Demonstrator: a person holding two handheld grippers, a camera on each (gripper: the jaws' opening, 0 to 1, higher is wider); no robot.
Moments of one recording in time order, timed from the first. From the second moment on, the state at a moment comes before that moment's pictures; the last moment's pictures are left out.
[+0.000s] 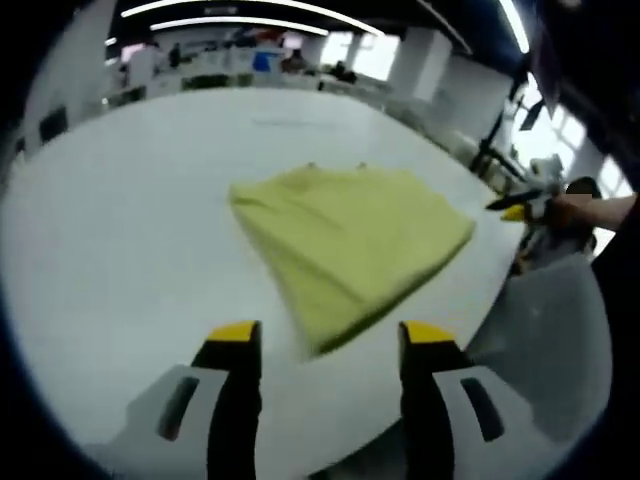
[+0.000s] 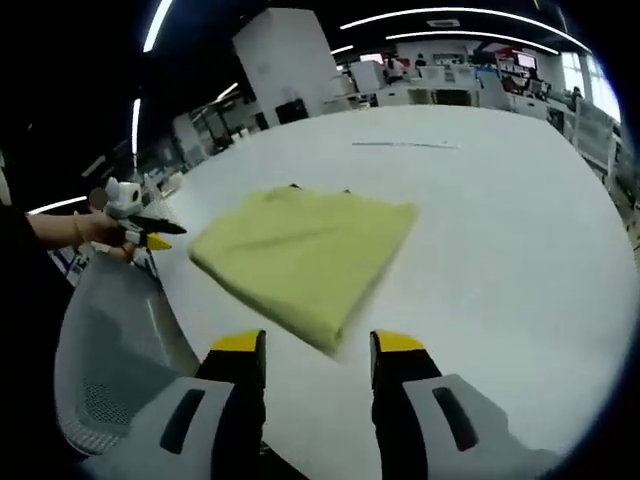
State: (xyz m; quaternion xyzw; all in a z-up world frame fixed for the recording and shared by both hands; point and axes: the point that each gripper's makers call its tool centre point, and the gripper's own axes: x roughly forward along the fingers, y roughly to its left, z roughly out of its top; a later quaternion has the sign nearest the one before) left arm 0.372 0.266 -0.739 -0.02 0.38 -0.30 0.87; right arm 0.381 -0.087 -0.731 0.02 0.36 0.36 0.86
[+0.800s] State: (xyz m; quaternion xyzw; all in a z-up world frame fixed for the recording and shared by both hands) left arm 0.377 0.259 -0.758 -0.05 0.40 -0.31 0.86; right arm 0.388 -0.075 -0.763 0.02 0.39 0.37 0.84
